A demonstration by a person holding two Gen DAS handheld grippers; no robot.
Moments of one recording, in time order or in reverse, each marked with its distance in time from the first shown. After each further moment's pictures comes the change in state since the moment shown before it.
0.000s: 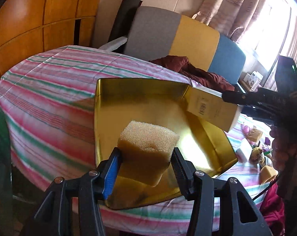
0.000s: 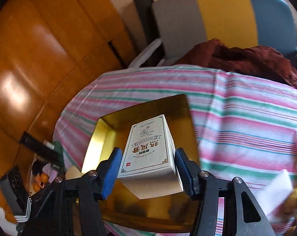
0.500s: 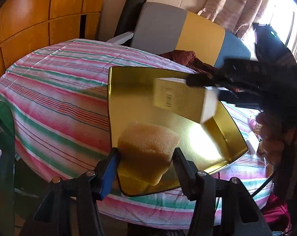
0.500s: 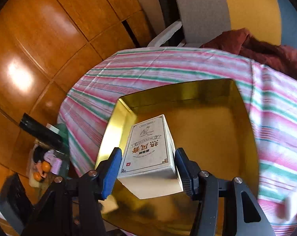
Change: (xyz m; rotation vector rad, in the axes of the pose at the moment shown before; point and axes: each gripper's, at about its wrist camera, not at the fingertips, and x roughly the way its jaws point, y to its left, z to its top) left arm 0.002 0.017 -0.019 -0.013 0.026 0.023; right arm 0.062 0.058 -0.005 -0.025 0.107 0.089
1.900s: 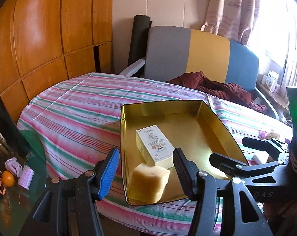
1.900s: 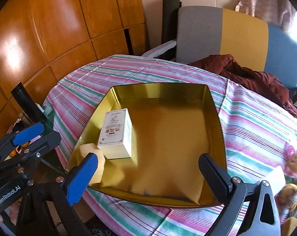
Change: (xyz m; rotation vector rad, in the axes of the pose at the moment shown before) left arm -0.052 -0.049 0.023 0.090 -0.180 0.197; right arm -0.056 0.007 -0.071 -0.197 -0.136 -0.267
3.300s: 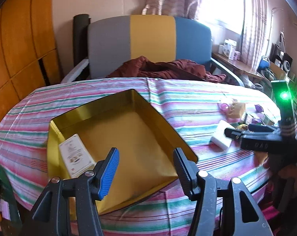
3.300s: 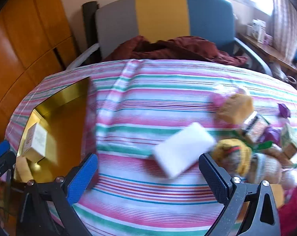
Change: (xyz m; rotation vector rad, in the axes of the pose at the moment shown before) left arm 0.024 -0.130 0.006 0.269 0.081 -0.250; right arm -0.055 -0.190 -0.063 0.367 0.011 -0.301
